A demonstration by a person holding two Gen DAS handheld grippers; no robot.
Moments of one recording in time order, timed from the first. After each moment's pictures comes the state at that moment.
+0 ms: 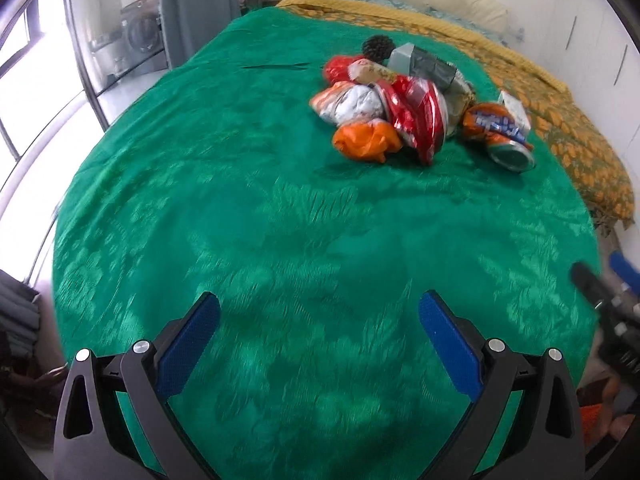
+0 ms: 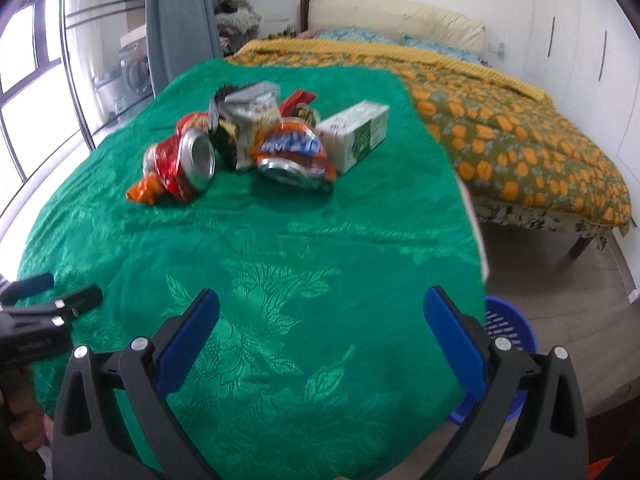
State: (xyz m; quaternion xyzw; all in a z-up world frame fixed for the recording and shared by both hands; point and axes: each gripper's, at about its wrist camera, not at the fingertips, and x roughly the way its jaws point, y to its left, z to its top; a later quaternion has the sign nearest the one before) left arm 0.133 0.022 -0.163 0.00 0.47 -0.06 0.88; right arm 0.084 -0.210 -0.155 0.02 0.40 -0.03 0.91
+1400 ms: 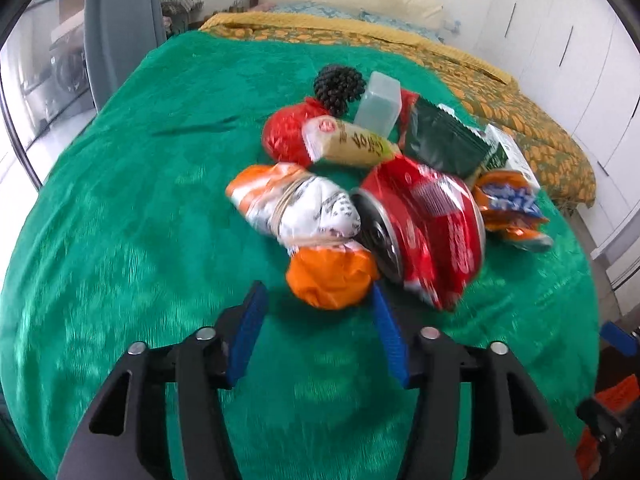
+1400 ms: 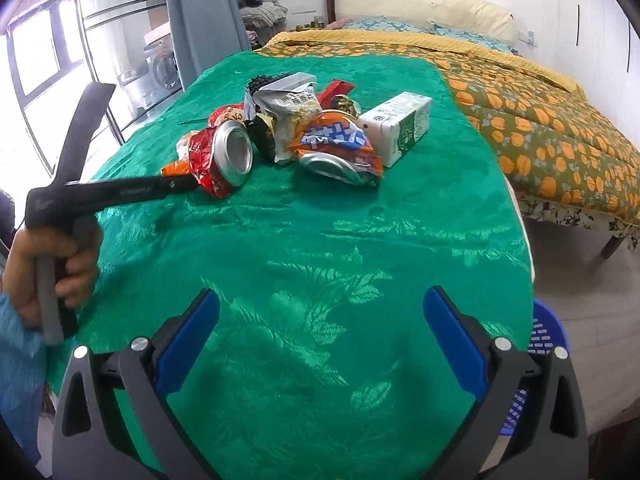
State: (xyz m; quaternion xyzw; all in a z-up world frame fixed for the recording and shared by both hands) left arm 0.265 0.001 -0.166 0.03 0.44 -0.19 0.88; right arm 0.091 -0.201 -0.155 0.04 0.41 0.03 0.91
